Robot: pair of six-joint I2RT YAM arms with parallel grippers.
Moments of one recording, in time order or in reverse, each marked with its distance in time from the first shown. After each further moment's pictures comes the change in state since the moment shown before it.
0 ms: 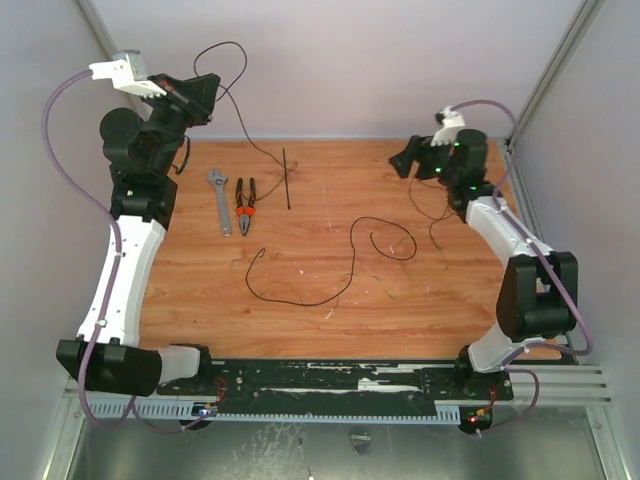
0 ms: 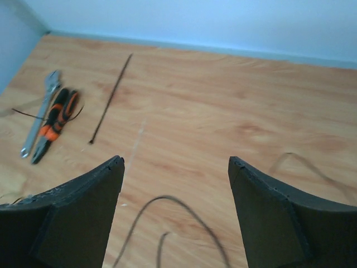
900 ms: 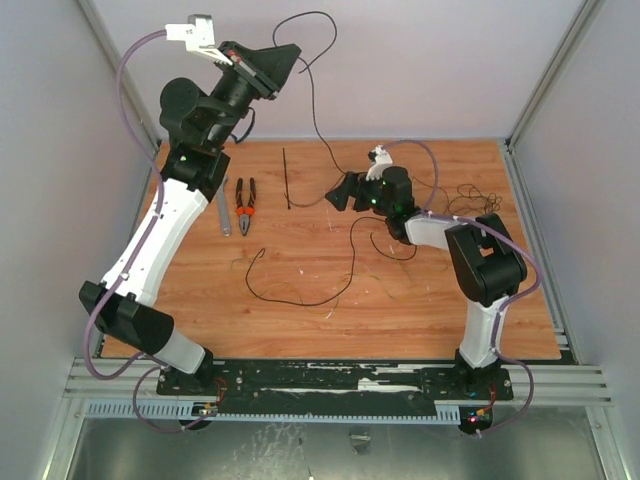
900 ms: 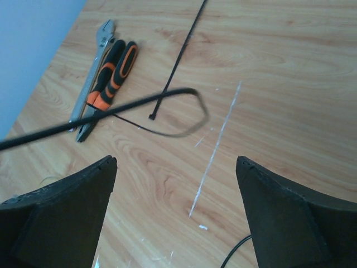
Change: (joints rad) left arm -0.304 0.270 0.279 0.146 0.037 -0.121; right arm 0.346 0.333 -0.112 0.427 0.067 0.247
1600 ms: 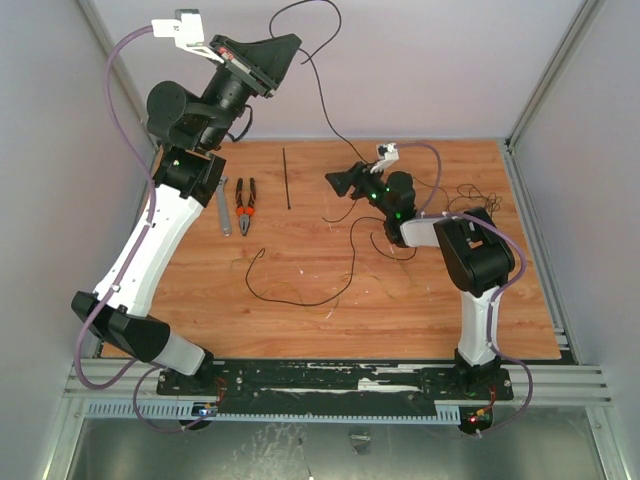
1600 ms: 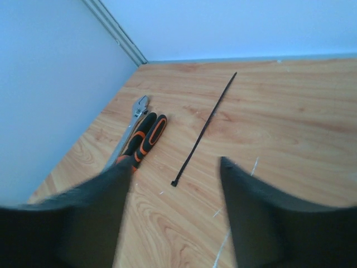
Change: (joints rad) left arm -0.044 -0.040 0.050 0.018 -0.002 -0.007; right arm 0.001 0.114 -0.003 0.438 0.053 0.132
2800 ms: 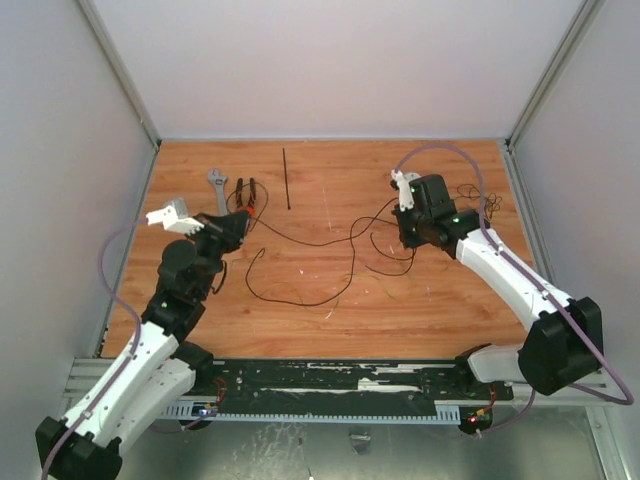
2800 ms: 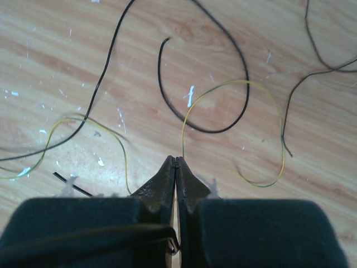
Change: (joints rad) left arm 0.011 -0.810 -1.225 -0.135 -0.460 -0.106; right arm -0.009 -0.695 -0.025 -1.579 0.305 -0.561
